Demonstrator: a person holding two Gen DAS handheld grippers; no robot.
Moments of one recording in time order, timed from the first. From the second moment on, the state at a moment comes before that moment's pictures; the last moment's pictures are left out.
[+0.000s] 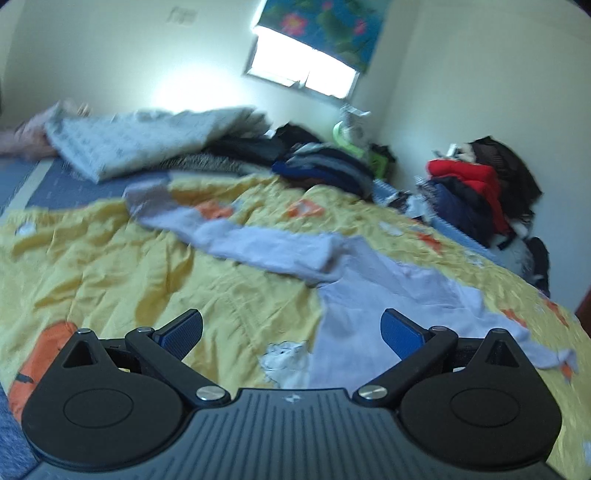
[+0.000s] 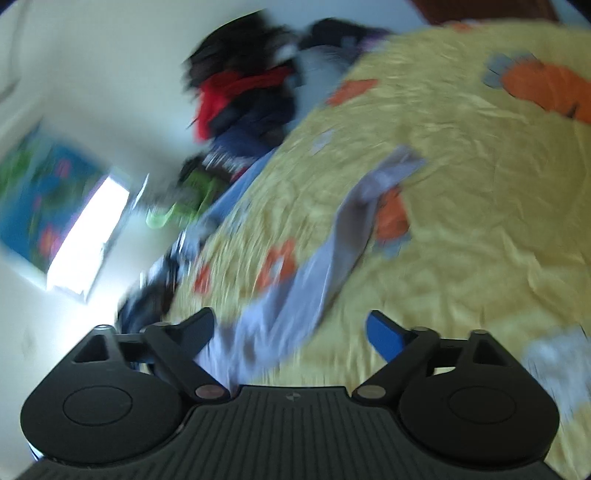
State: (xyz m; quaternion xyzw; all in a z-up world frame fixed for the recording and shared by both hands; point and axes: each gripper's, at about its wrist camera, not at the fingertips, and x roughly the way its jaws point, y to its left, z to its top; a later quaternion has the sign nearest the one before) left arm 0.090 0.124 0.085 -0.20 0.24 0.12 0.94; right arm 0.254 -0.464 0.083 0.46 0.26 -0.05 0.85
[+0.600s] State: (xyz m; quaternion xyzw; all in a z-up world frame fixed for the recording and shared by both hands) left arm 0.165 0.123 0.026 -0.20 0.33 0.14 0.91; right arm 0.390 -0.570 0.000 0.57 0.27 -0.11 0.77
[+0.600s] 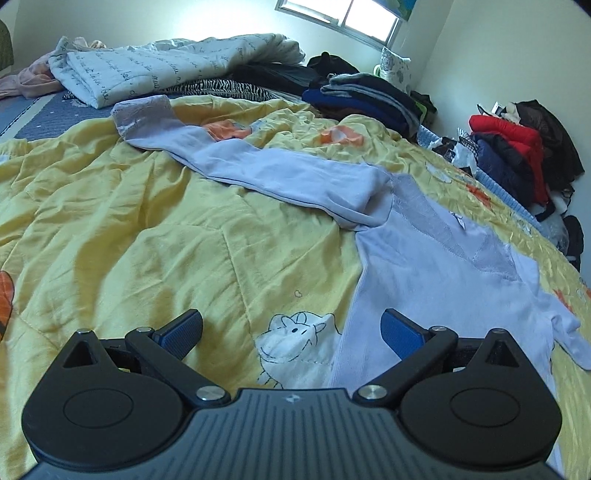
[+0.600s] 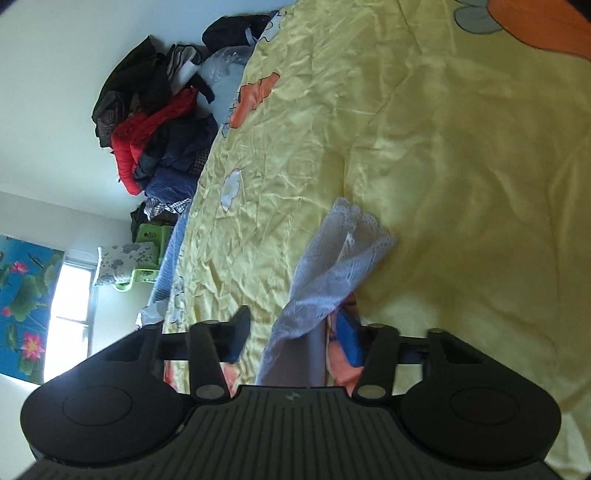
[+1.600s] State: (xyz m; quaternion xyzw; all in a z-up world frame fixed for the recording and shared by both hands) left arm 0.120 0.179 0.043 -0.44 0.24 -0.02 0.86; right arm 0.345 -0.165 0.058 0.23 0.38 0.37 0.81
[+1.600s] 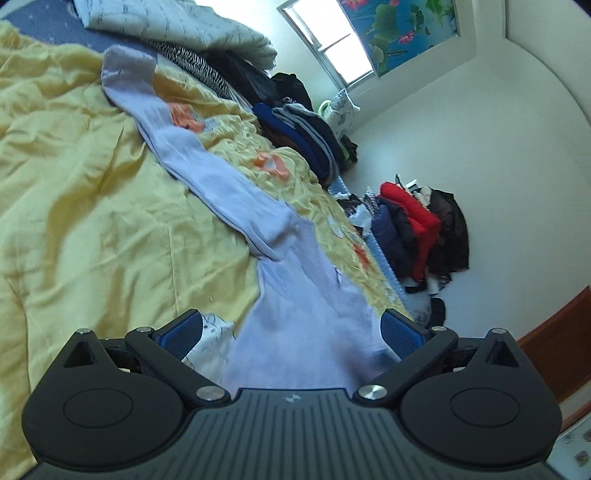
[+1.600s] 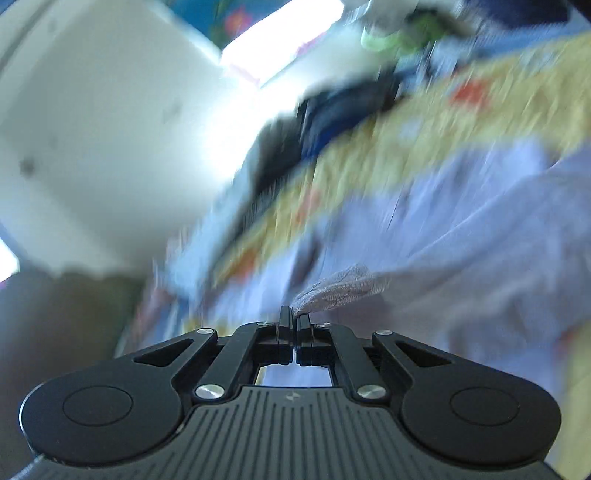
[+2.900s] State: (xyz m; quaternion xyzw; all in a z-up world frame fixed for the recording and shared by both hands) left arm 0.176 0.134 0.004 -0.47 0.41 -0.02 0.78; right arm 0.290 -0.175 -0.016 0.38 0.53 0.36 0.67
